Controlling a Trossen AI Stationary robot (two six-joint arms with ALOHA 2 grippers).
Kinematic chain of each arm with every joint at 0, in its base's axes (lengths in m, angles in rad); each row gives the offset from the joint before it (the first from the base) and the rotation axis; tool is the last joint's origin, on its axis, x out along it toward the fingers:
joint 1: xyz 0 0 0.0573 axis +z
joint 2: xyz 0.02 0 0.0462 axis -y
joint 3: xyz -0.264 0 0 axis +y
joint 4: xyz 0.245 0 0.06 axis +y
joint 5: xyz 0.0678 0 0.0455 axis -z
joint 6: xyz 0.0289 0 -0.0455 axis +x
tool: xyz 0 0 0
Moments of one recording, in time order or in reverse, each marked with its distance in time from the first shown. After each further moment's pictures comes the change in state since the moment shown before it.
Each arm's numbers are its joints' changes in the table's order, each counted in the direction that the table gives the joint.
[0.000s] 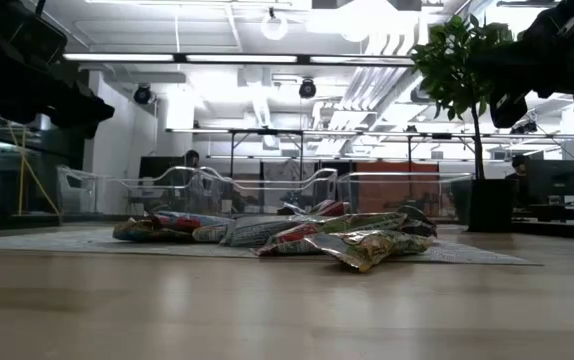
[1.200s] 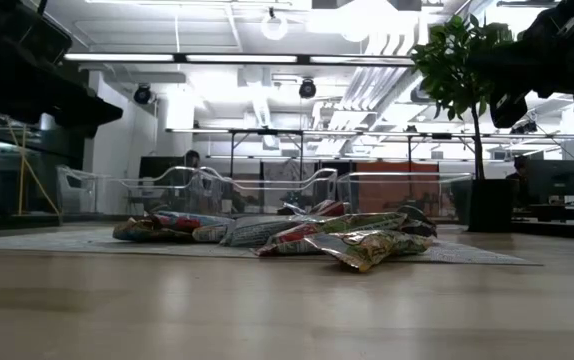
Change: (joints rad) left arm 0.000 0.000 0.000 -0.014 -0.089 -0.018; right arm 0.000 0.000 0.000 0.000 0.000 0.000
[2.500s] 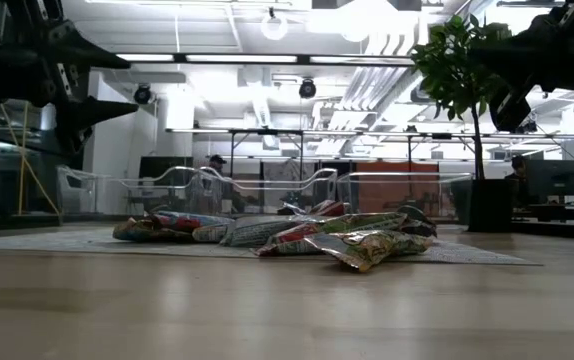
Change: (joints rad) left arm 0.000 0.000 0.000 -0.152 -0.277 -0.710; right arm 0.000 0.000 0.000 -0.037 -0.017 0.234
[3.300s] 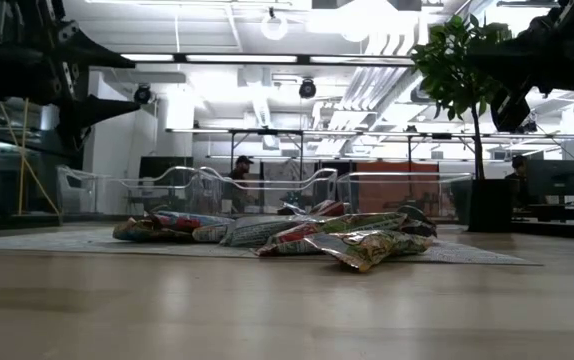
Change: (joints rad) left arm 0.000 0.000 -0.008 -0.015 -0.075 0.021; right arm 0.000 -0.011 -0.021 0.015 0.064 -0.026
